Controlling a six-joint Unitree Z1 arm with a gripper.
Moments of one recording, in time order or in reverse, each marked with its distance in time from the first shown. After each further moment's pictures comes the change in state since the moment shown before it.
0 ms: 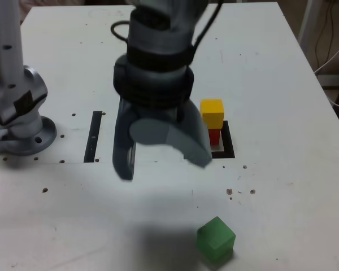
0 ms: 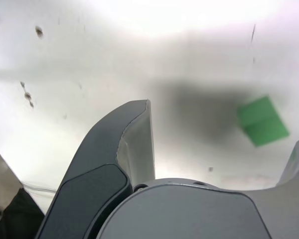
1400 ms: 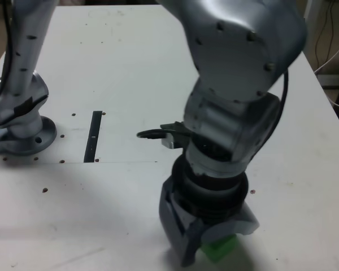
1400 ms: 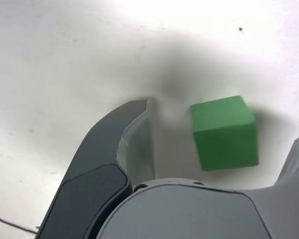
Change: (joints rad) arm -0.062 0.280 -0.084 -0.220 0.054 -0.449
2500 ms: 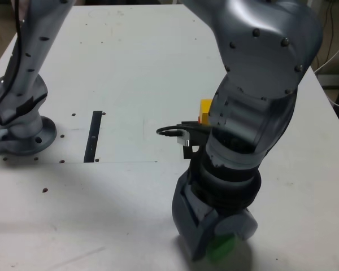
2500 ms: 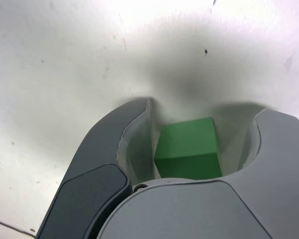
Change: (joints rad) arm 0.081 0.034 0.009 -0.027 -0.051 0.108
